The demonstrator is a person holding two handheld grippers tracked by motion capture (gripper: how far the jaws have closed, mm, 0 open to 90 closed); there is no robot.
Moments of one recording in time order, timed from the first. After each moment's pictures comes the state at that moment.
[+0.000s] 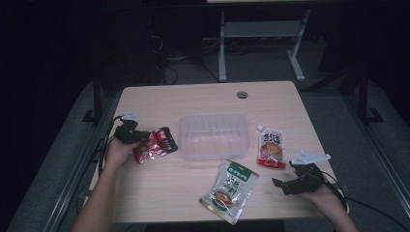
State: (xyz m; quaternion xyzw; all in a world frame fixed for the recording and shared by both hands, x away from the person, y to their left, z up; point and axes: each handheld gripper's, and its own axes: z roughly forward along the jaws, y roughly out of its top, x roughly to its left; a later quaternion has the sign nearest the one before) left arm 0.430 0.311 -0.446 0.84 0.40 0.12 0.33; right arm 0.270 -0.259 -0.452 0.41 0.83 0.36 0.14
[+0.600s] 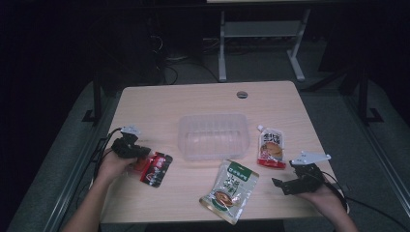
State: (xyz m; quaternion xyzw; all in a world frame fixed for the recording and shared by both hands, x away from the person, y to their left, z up) left arm 0.375 0.303 -0.442 0.88 0.37 0.07 0.30; right arm 0.269 -0.258 -0.450 0.41 0.83 0.36 0.14
